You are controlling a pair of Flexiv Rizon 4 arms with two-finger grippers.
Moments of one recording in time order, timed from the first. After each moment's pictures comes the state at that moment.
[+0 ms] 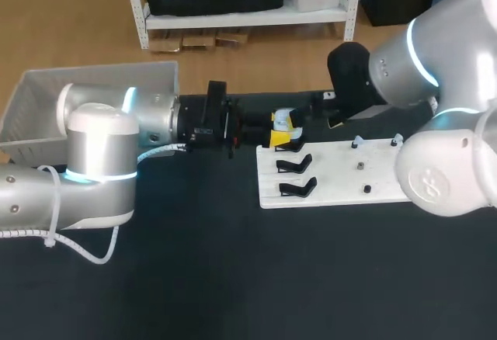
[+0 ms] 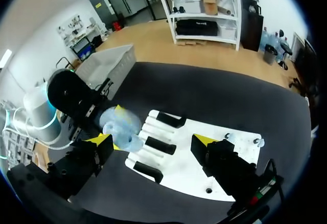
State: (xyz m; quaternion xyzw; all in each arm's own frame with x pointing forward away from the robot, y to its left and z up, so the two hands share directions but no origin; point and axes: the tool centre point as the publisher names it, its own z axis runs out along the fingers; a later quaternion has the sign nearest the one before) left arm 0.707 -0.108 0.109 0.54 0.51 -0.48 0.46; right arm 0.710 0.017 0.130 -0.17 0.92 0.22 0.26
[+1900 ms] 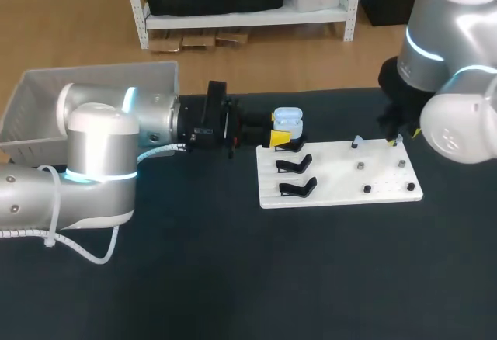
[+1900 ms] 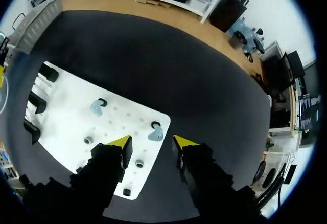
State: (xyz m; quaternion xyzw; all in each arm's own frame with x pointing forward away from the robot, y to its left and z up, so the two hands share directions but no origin) left arm 0.707 -0.108 0.109 0.54 0.51 -0.48 0.46; right arm 0.759 -0.169 0.038 -0.20 0.97 -0.03 0.12
